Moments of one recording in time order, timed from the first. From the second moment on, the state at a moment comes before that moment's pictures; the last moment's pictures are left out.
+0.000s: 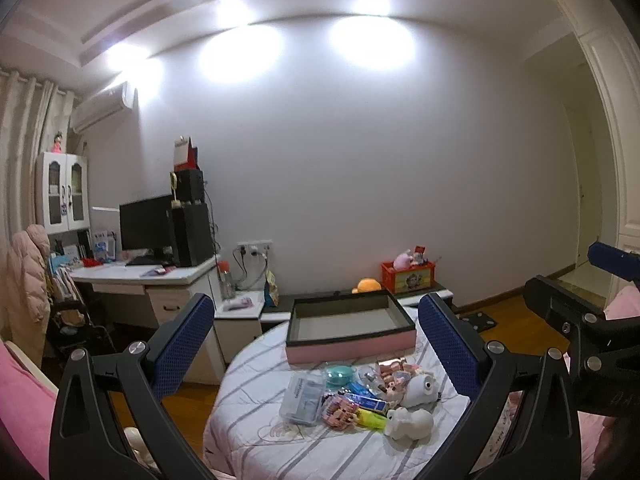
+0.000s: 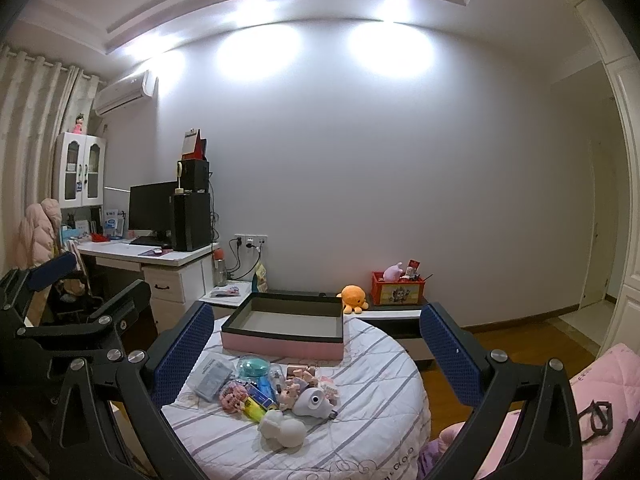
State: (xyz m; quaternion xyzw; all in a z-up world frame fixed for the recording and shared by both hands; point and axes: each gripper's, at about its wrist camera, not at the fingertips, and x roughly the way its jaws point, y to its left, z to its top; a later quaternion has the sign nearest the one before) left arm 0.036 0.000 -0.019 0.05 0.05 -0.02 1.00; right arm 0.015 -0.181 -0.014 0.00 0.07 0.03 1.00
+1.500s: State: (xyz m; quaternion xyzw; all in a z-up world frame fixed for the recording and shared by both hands) left arm 0.210 0.062 -0.215 0.01 0.34 -0.02 0.94; right arm 0.200 -0.163 -0.238 0.09 0.36 0.11 0.92
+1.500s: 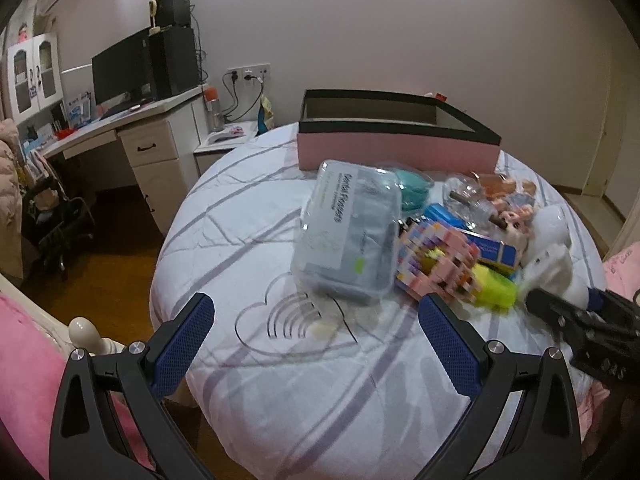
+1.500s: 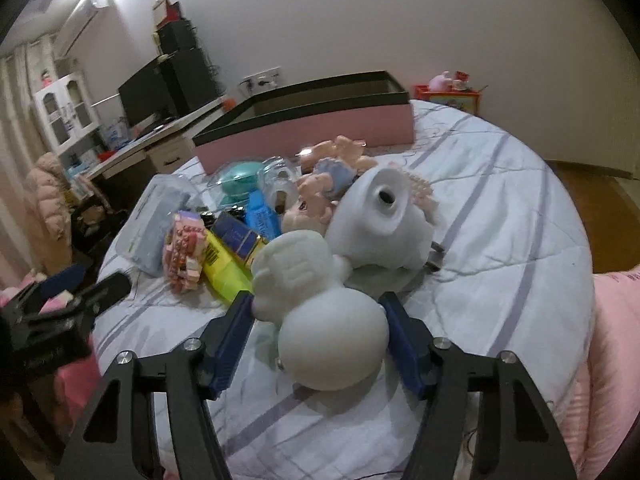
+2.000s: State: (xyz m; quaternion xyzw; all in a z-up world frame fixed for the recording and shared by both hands) left arm 0.270 0.061 -0.220 0.00 0.35 -0.02 0.94; right arm 0.184 -0.182 -0.206 0.05 0.31 0.11 0.94
